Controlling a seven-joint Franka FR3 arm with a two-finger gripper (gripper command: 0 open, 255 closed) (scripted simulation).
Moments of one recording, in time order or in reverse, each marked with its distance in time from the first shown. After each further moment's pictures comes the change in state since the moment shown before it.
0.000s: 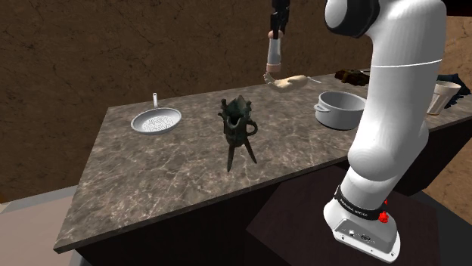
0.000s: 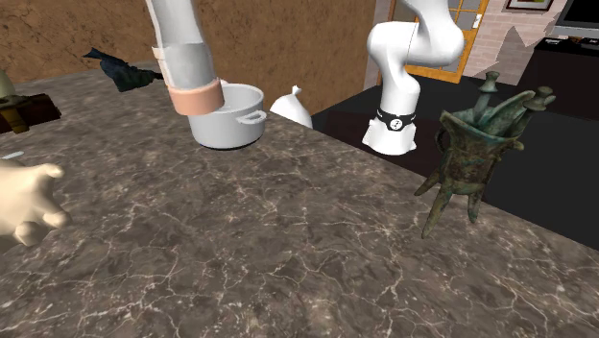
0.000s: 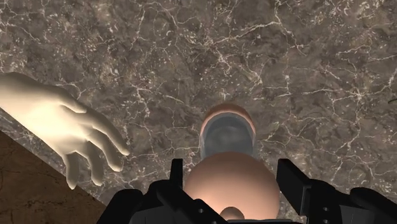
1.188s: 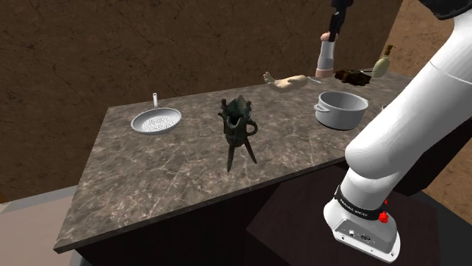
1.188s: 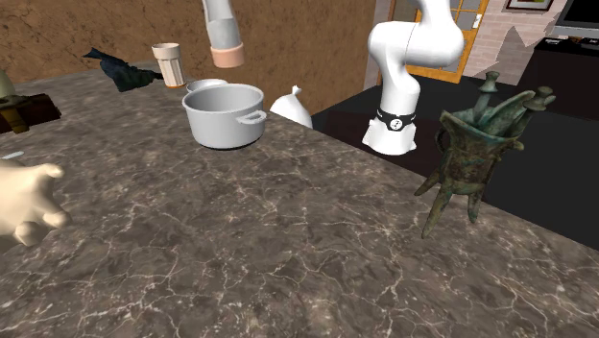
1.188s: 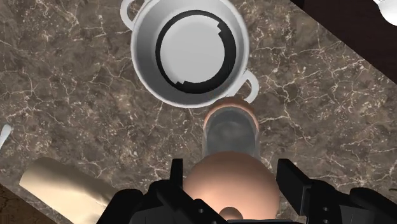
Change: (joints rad) arm -0.091 -0.486 -0.112 -0.547 -0.180 0.127 -0.208
